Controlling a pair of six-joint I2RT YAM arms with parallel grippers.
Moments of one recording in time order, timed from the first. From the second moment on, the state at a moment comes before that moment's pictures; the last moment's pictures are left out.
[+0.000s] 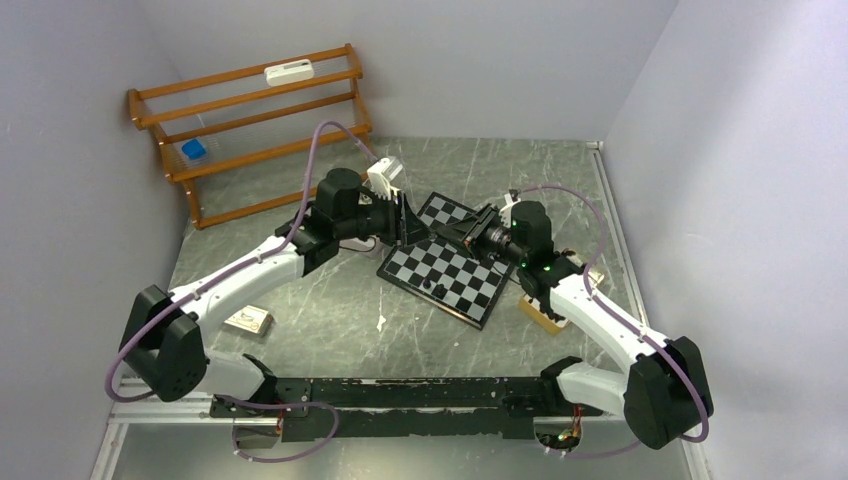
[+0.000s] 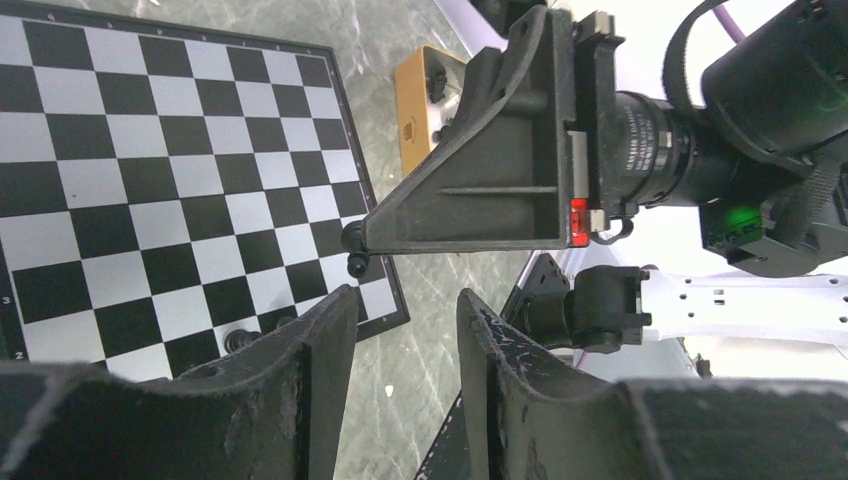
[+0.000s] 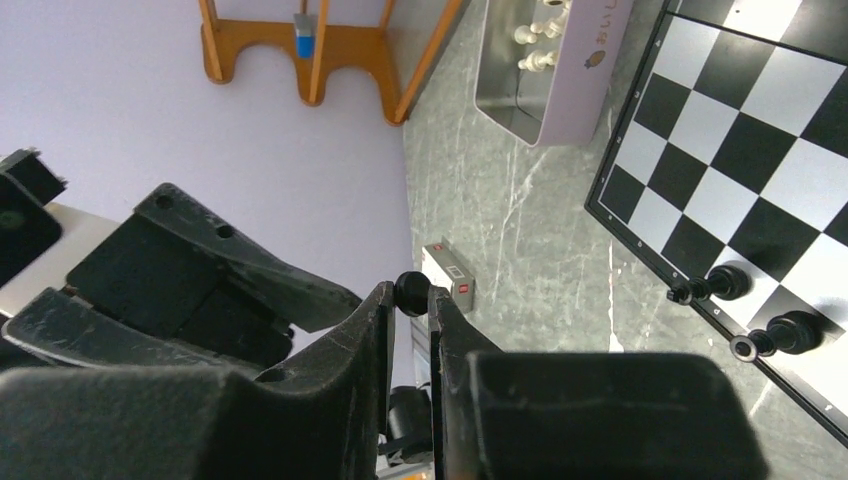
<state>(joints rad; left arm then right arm) -0.68 1.37 1.03 0.02 0.47 -0.57 0.45 1.13 0.68 0.12 -0.35 1.23</state>
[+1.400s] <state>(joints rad) -0.70 1.48 1.07 0.03 0.43 -0.56 0.45 1.12 0.66 0.16 -0.33 1.24</state>
